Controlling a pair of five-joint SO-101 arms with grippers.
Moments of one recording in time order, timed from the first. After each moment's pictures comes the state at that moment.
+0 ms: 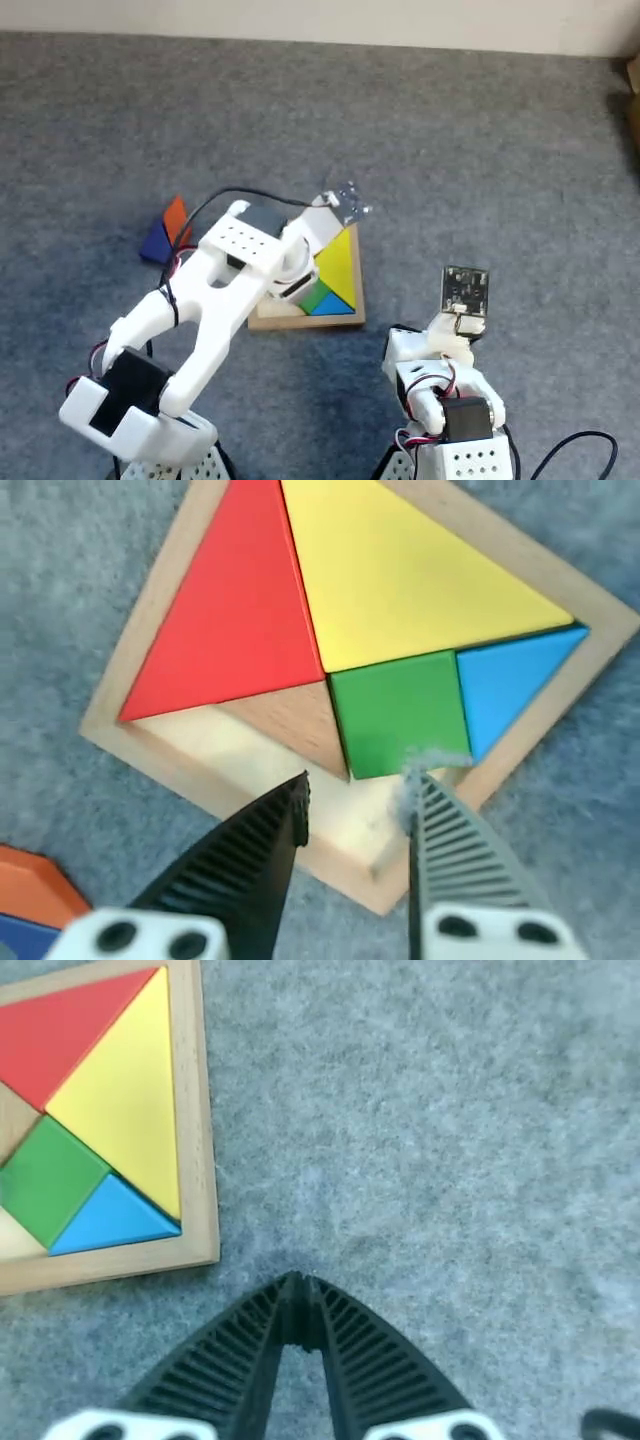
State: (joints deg) left arm 20.4 -2.0 27.4 64.0 -21.1; right arm -12.0 -104.6 95.9 67.7 -11.4
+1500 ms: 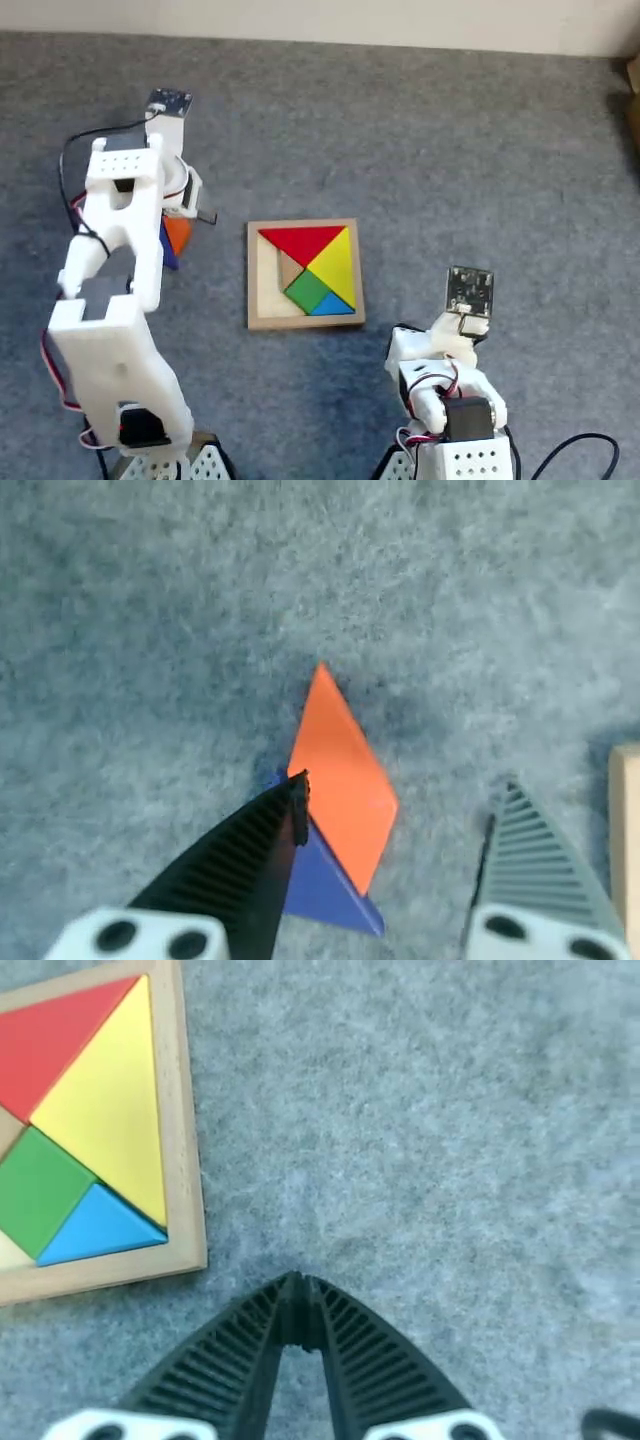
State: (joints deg) left arm -12.9 26.2 -5.8 67.9 -7.4; right arm -10.4 -104.6 95.9 67.7 -11.4
